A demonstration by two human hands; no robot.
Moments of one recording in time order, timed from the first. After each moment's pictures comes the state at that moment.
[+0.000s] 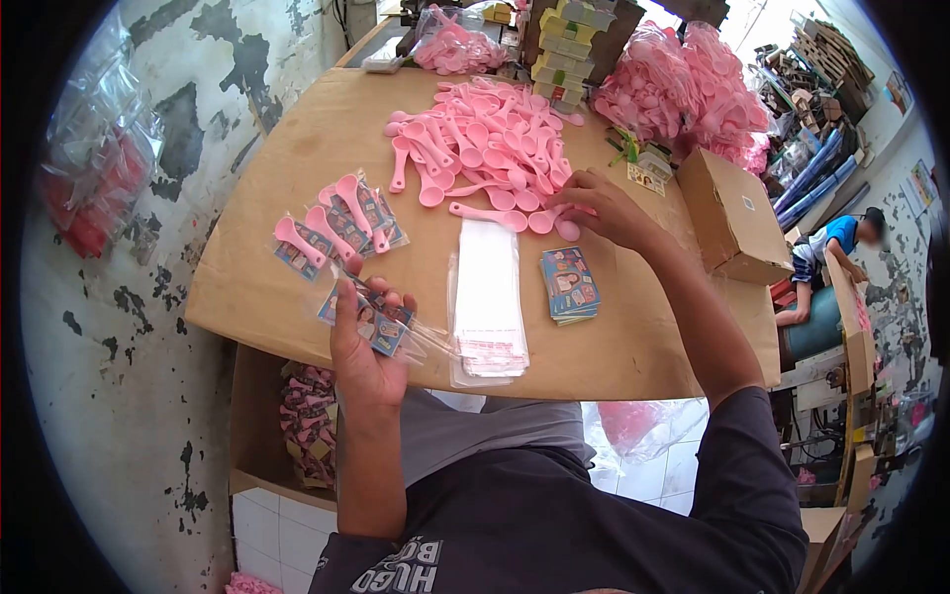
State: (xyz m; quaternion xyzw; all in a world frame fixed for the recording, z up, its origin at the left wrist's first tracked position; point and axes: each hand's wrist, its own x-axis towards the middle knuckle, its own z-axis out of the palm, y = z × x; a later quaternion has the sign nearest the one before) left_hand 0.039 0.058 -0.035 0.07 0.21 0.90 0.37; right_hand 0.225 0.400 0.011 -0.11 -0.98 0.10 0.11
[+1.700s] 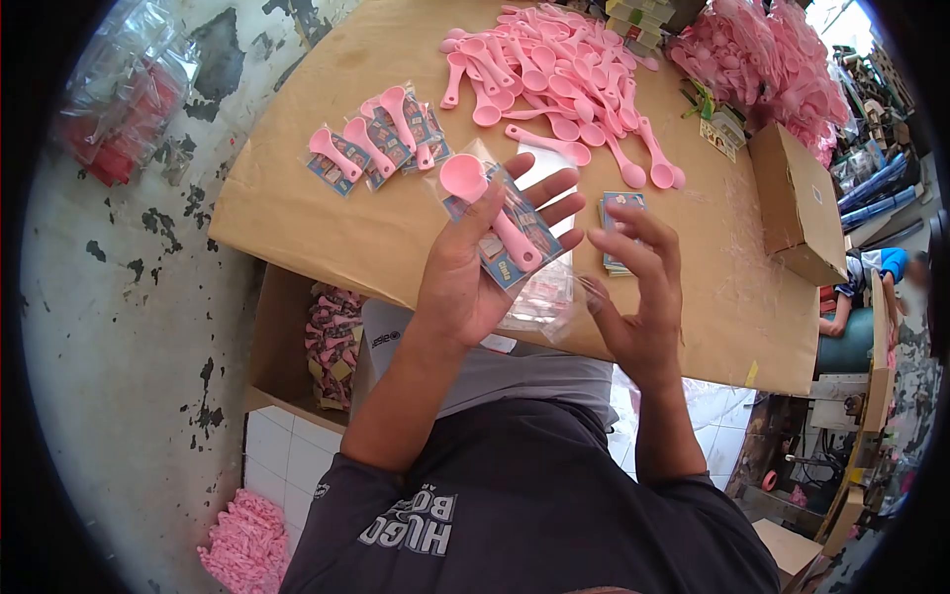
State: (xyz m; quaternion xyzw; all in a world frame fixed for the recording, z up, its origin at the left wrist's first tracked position) left_hand 0.080 0.096 -0.004 0.15 0.15 0.80 0.56; right_hand 0.252 0.186 0.009 -0.13 -0.86 0.26 0.41
